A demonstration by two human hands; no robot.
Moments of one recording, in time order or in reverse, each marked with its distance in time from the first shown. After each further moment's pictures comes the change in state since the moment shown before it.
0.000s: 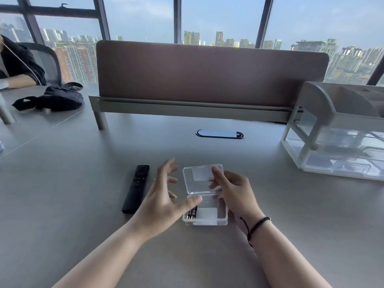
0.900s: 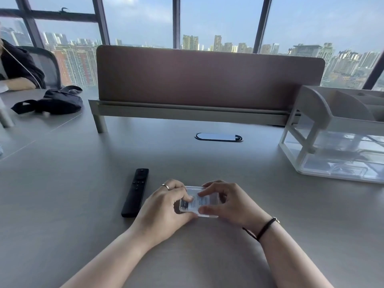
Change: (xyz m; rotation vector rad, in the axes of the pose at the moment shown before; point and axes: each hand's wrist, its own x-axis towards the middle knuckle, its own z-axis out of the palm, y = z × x) left_hand 0.005 -0.014 0.008 0.286 0.014 0.212; right_hand 0.008 0.016 -0.017 -0.371 -0.395 -0.169
